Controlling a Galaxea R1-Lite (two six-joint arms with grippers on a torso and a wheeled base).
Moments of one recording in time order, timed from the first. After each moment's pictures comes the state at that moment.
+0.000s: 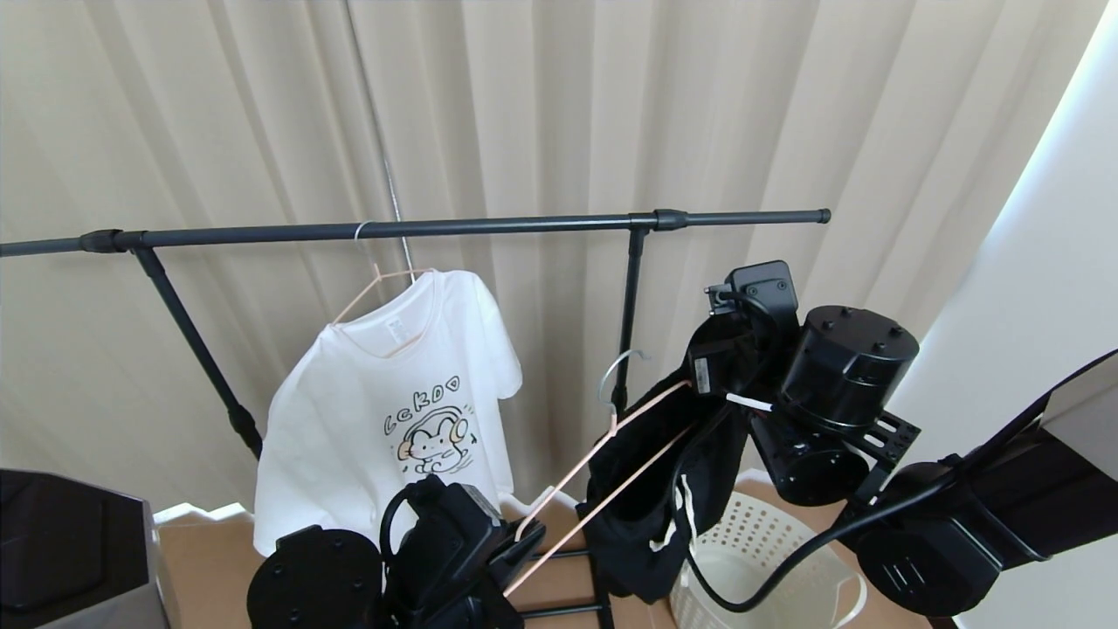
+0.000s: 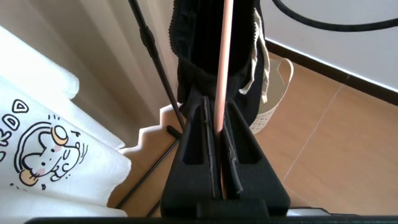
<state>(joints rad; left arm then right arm) -0.84 1.97 -0.16 -1.57 0.11 0.16 0.64 1.96 -0.76 -1.23 -0.69 -0.22</state>
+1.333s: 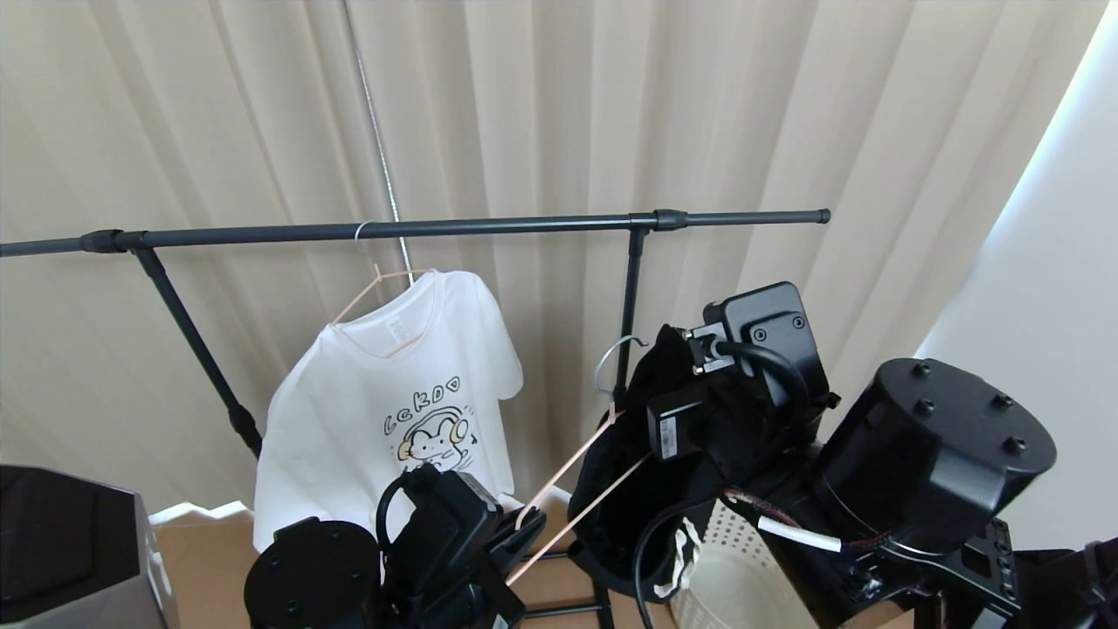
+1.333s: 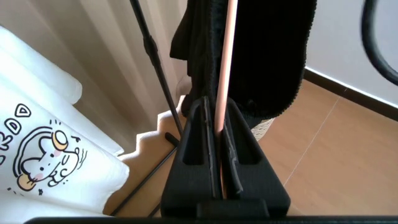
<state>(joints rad) -0.83 1.97 -0.17 -1.57 0.12 0.14 0.94 1.81 -0.64 -1.27 -0.69 -0.22</state>
